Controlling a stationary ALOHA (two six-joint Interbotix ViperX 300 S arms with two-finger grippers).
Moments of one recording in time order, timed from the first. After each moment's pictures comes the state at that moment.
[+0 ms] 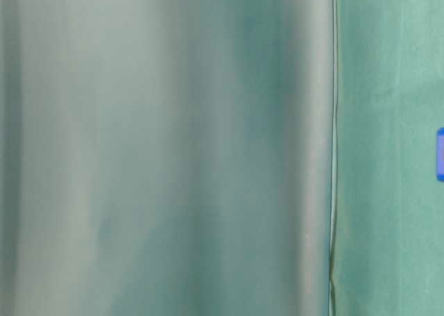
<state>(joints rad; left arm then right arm) 0.00 -0.96 1.16 0.00 -0.23 0.00 0.00 -0.97 1.15 0.00 -0.16 0.05</state>
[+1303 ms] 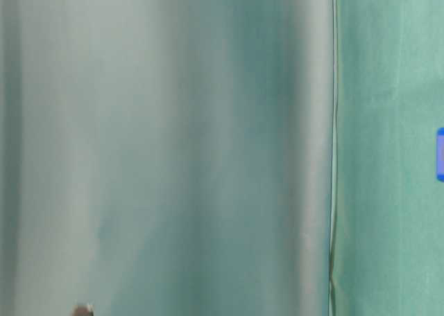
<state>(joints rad) 0.00 -0.70 0.96 0.00 -0.23 0.01 -0.01 -0.96 1.14 0.01 -0.17 0.06</state>
